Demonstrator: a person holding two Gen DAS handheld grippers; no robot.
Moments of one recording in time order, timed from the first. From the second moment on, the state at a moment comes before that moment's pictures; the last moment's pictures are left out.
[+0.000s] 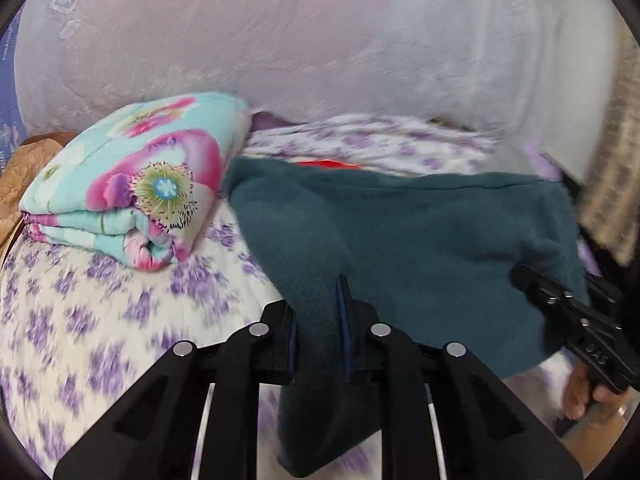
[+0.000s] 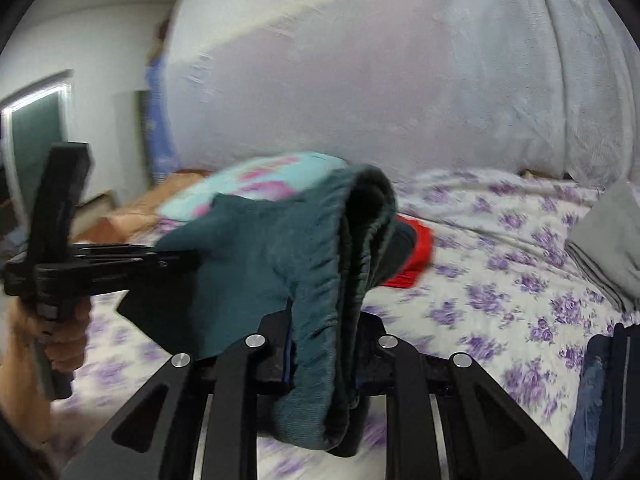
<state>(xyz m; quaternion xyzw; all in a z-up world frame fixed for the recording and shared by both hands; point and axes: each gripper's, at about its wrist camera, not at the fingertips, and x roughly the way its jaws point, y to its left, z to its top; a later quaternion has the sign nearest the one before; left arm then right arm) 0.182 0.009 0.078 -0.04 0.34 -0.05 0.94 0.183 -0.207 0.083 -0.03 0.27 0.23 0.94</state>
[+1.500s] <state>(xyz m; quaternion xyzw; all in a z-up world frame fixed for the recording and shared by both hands) 0.109 0.003 0.000 -0.03 0.36 0.08 0.93 0.105 -0.215 0.017 0.02 0.30 0.08 0.95</state>
